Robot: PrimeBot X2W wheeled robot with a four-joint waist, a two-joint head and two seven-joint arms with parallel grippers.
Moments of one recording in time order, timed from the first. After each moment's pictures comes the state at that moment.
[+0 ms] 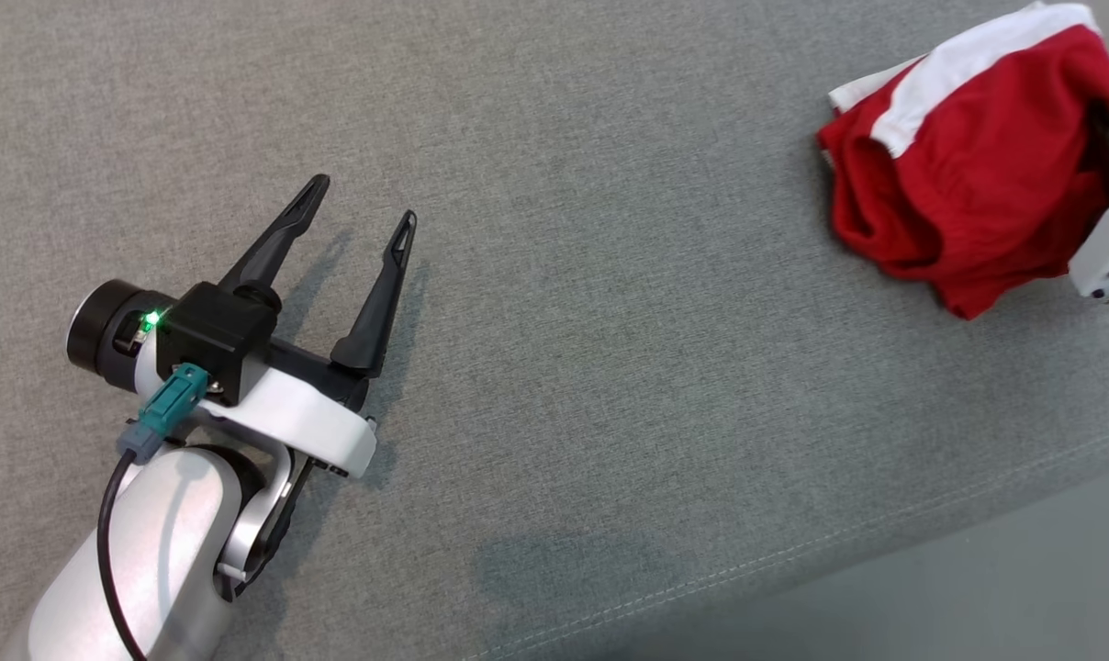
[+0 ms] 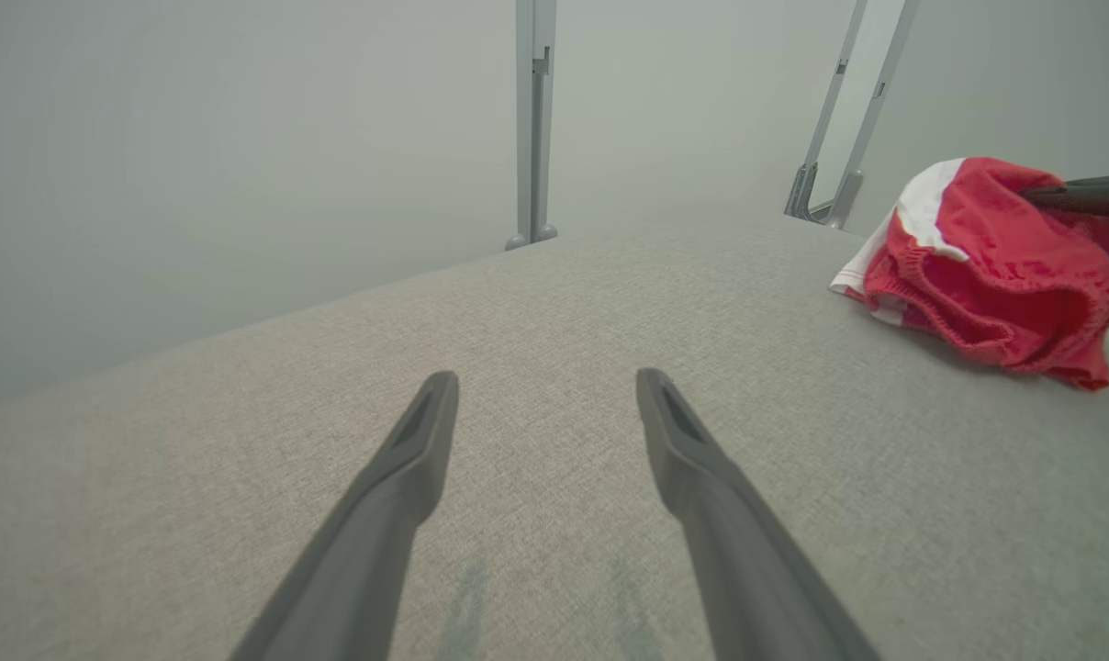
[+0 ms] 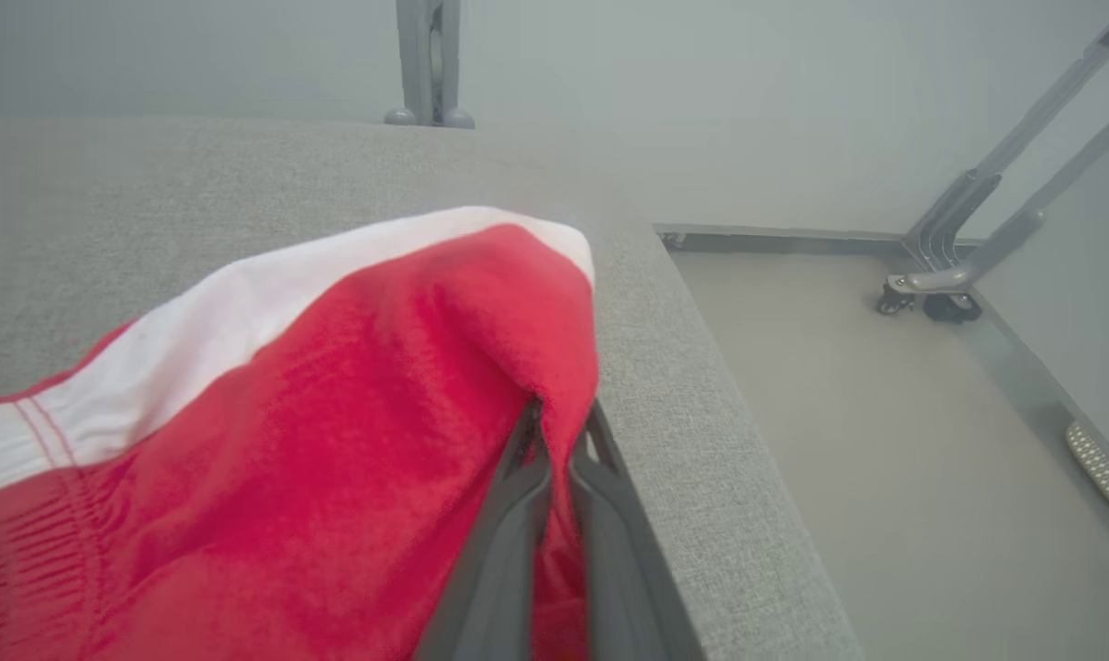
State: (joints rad) left arm -0.45 0.41 -0.47 -0.03 -0.39 0.11 -0.06; right arm -1.00 -0.49 0.71 0.99 0.78 0.13 -0.24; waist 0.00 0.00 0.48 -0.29
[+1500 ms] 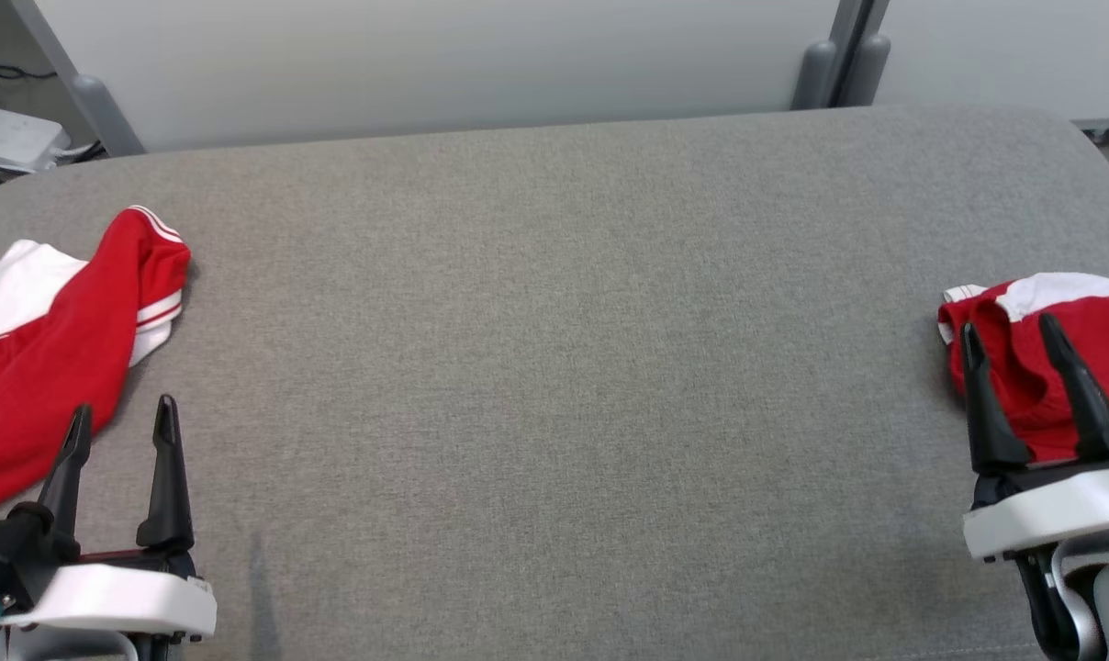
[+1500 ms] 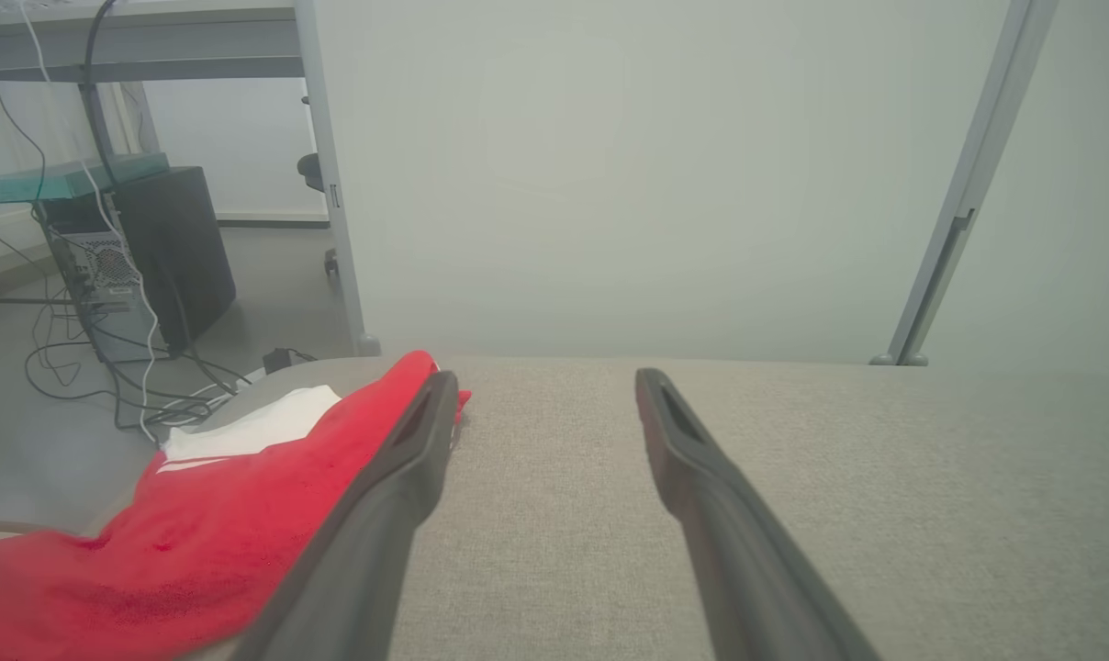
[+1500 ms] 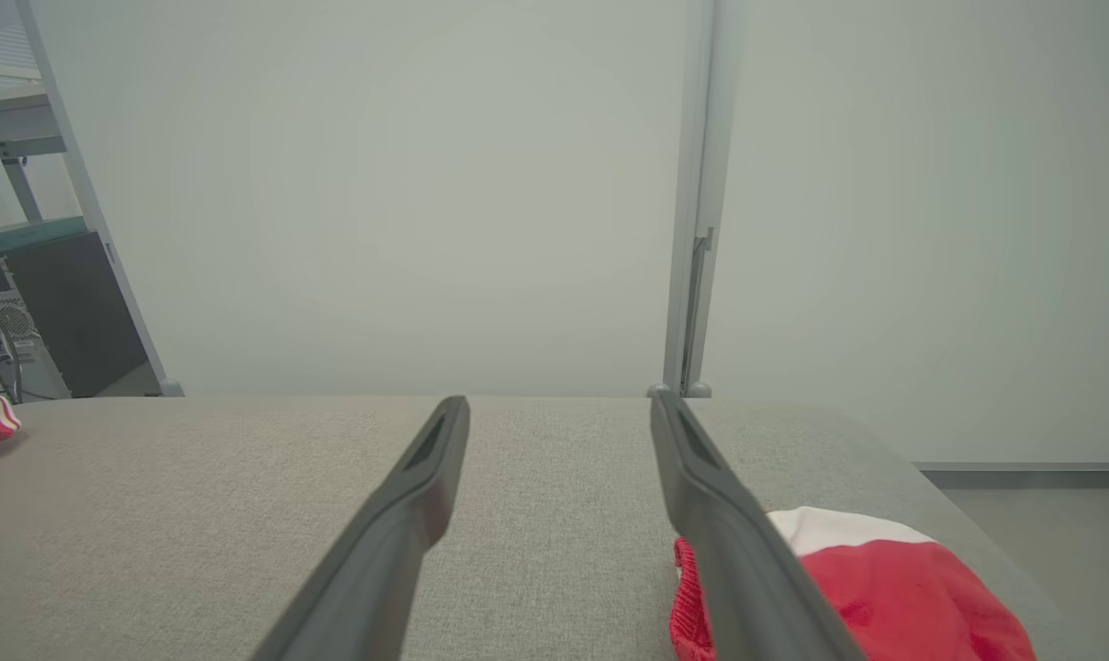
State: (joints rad) left arm -0.01 0.44 -0.18 -0.01 -0.57 0.24 -0.24; right arm -0.19 -0.21 0.03 0.17 0.28 0.13 -0.20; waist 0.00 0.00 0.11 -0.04
